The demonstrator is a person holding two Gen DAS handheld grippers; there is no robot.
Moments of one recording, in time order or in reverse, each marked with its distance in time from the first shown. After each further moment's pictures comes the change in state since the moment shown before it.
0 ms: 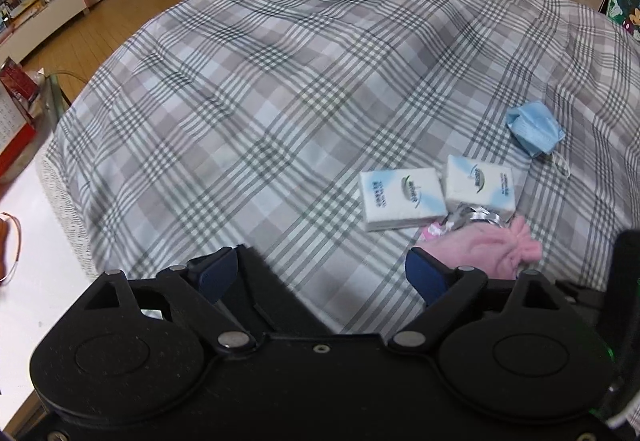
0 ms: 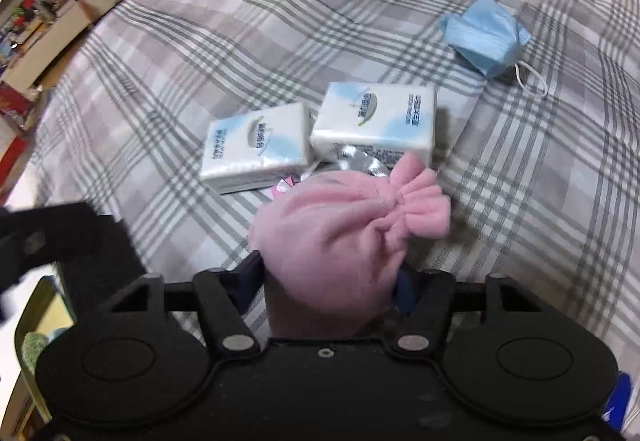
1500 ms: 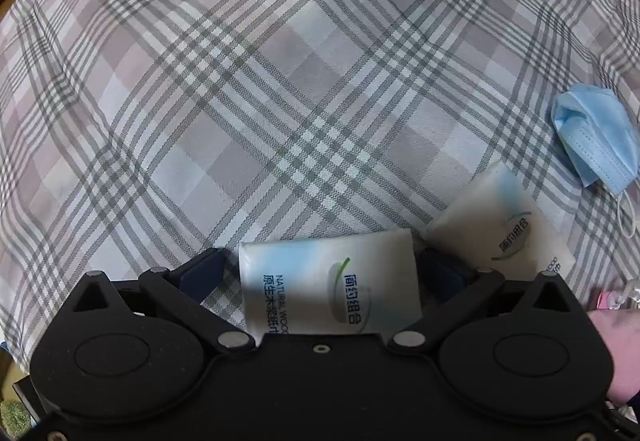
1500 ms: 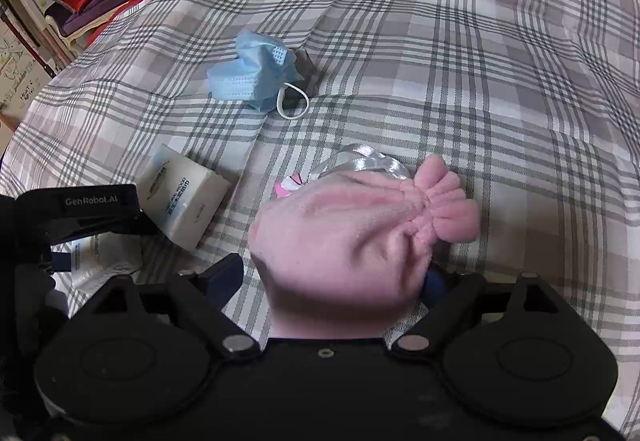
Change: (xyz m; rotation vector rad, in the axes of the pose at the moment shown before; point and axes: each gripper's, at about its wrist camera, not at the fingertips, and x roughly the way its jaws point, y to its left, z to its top) left arm 0.153 -0.047 0.056 -0.016 0.242 -0.060; right arm -0.015 -0.125 0.013 0.325 -0.070 -0.143
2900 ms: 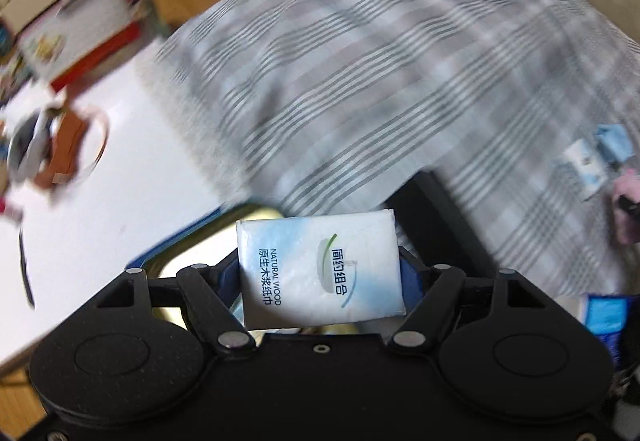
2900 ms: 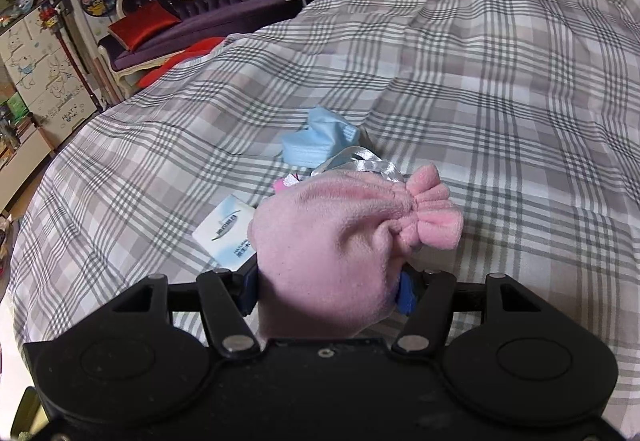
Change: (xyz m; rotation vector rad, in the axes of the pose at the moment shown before) left arm -0.184 0.200 -0.164 -0.251 -0.128 0.141; right arm -0.029 0.017 -0.008 -0.104 -0.244 0.104
